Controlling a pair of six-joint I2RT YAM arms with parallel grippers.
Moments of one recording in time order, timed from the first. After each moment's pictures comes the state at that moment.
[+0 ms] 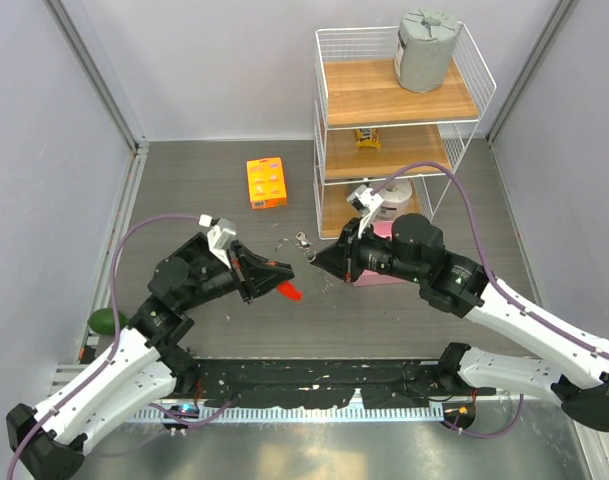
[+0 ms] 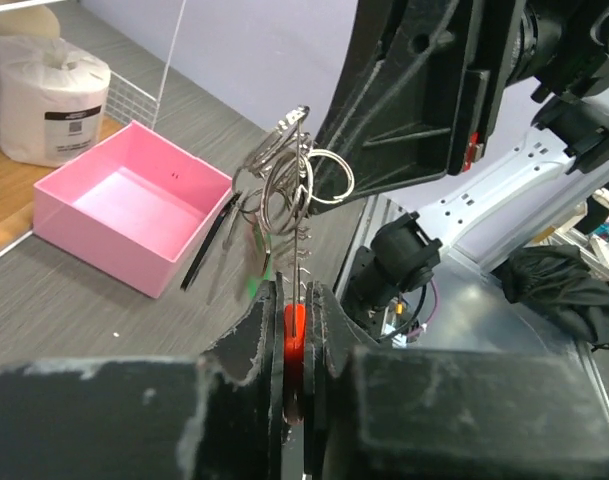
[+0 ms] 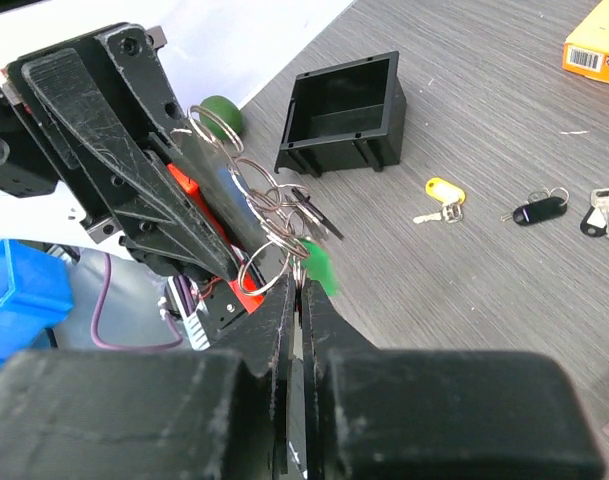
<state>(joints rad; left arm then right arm) -0.66 0.63 0.52 0.25 0.51 -0.55 0.92 0.97 1.00 -0.25 -0.20 0.45</state>
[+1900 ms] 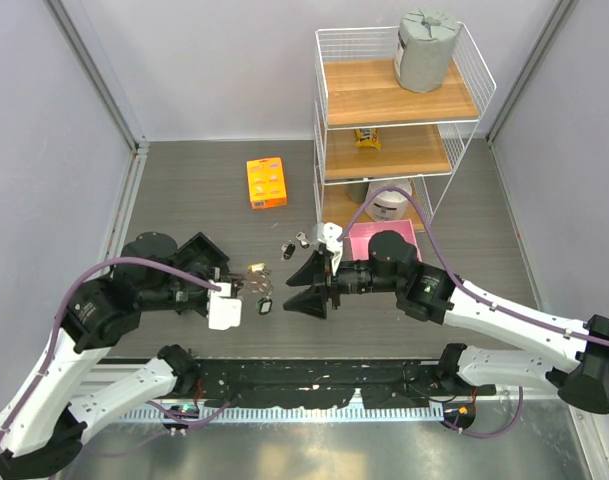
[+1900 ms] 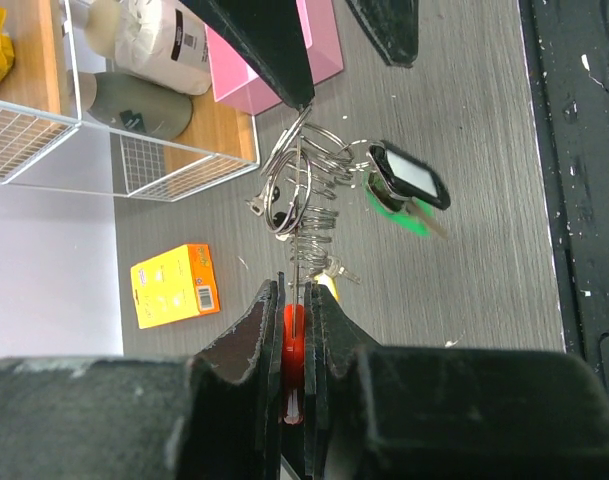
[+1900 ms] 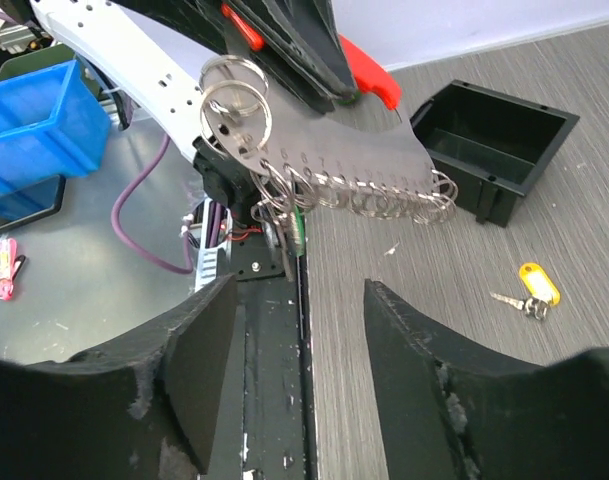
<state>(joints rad) -0.72 0.75 1.22 -1.08 0.44 1.03 1.02 1.05 0.86 0.06 -0.50 0.14</state>
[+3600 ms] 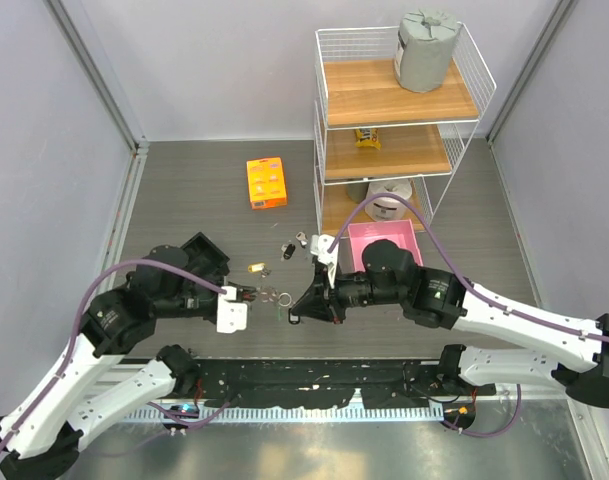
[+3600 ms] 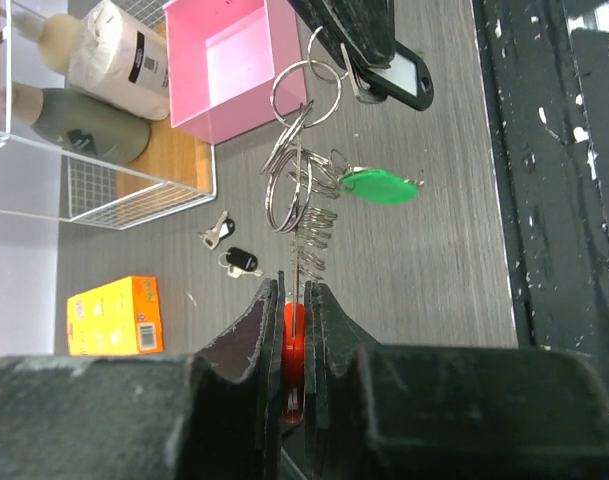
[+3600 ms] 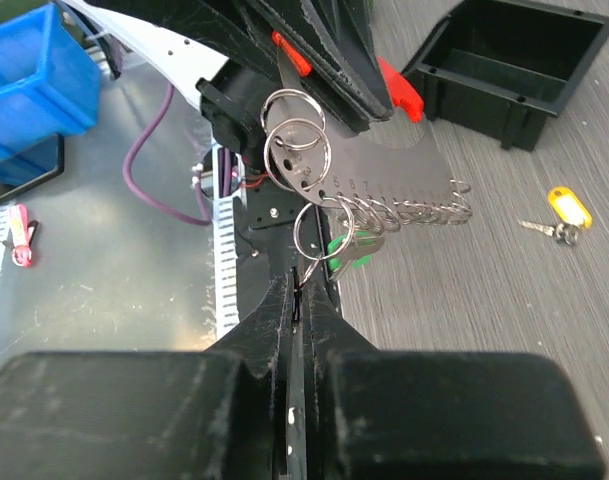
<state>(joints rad) -0.73 0.66 1.01 -0.92 0.51 0.91 1.14 1.03 0.94 -0.18 -0.38 0.16</state>
